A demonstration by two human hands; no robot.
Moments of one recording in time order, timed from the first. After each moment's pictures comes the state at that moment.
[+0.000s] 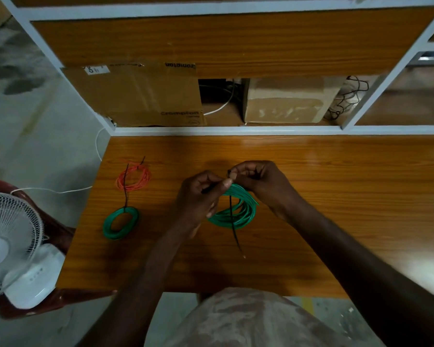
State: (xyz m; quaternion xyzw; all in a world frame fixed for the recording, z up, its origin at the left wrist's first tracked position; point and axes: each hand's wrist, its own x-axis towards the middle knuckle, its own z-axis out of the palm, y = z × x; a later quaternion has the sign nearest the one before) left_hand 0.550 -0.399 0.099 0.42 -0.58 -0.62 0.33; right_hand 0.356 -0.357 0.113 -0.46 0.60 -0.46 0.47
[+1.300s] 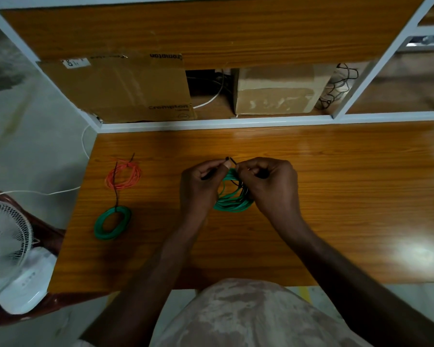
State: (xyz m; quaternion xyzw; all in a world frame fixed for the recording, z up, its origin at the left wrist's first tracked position) left_hand 0.511 -0.402 0.088 0.48 -0.57 -0.52 0.41; right_hand 0.378 -0.320 0.133 -0.40 0.71 -0.51 0.26
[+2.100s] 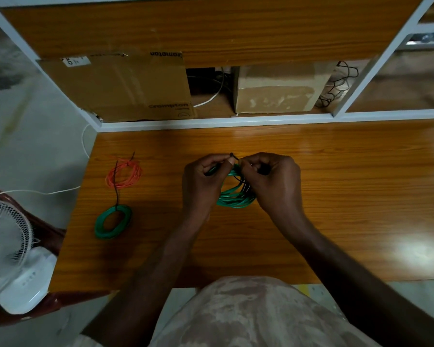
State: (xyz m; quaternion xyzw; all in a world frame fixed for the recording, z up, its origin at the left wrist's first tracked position) left_hand 0.509 -0.400 0.101 0.44 -0.61 -0.50 0.42; right_hand 0.378 -0.320 0.140 -0.44 0.71 -0.50 0.21
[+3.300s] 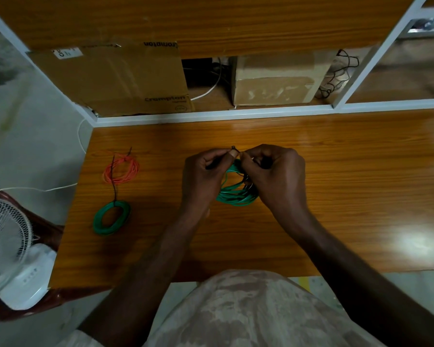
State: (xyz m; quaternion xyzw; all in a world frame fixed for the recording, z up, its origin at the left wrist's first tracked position) left_hand 0.508 -0.395 0.107 0.45 -0.61 -0.52 0.39; right_hand 0.375 -0.314 0.141 -0.46 0.72 -0.49 0.17
